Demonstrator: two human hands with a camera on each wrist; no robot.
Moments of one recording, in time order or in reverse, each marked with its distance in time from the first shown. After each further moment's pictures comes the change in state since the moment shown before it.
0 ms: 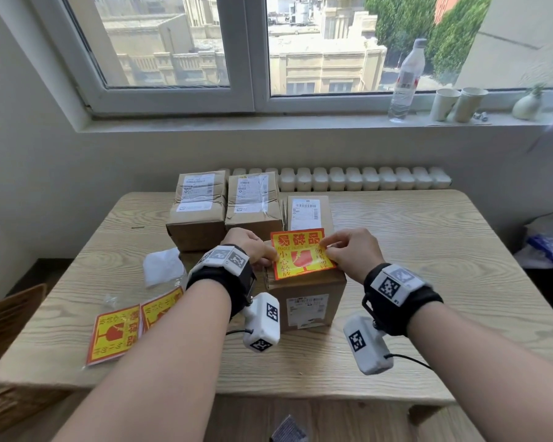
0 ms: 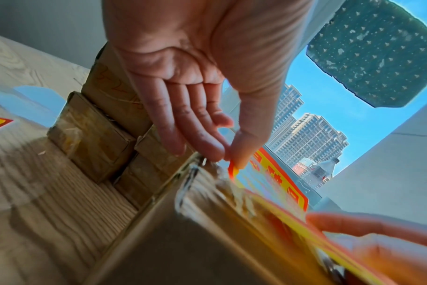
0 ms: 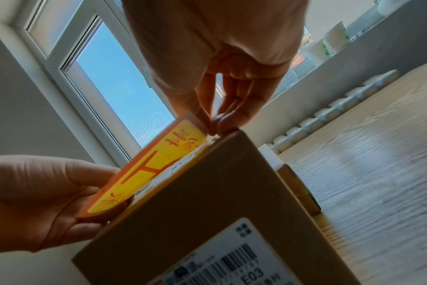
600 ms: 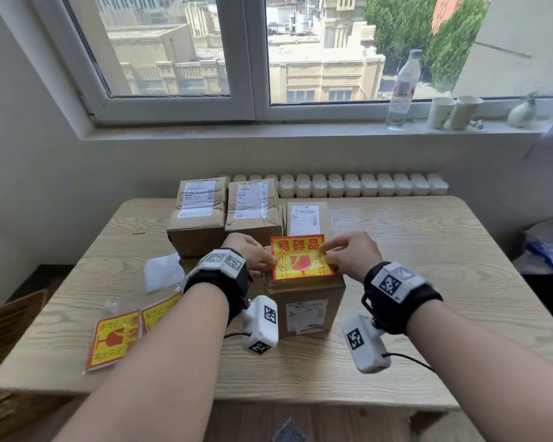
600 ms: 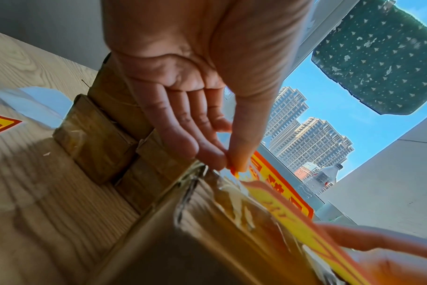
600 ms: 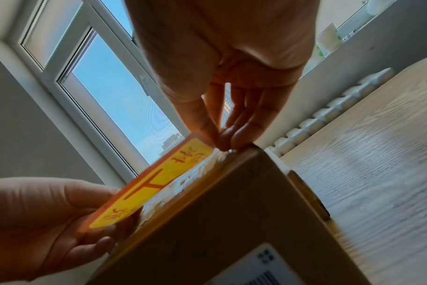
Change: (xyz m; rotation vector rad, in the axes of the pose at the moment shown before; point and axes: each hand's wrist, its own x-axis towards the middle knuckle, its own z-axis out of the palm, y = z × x) left_hand -0.009 0.003 -0.003 -0.103 -0.057 0.007; right_hand 0.004 -0.003 -0.005 0.070 -0.045 0.104
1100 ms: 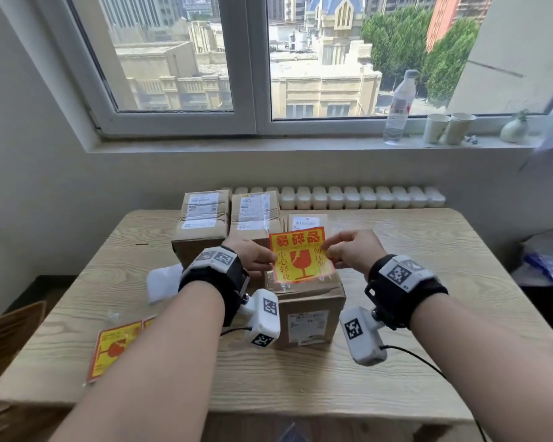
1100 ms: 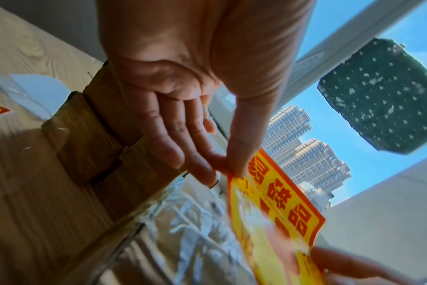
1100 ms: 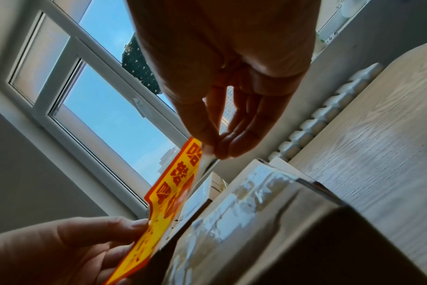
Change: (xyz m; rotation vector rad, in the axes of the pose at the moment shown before) left_hand -0.008 0.020 -0.016 -0.038 -0.114 -0.031; right_hand 0.007 -0.021 -0.015 0.229 -0.052 0.051
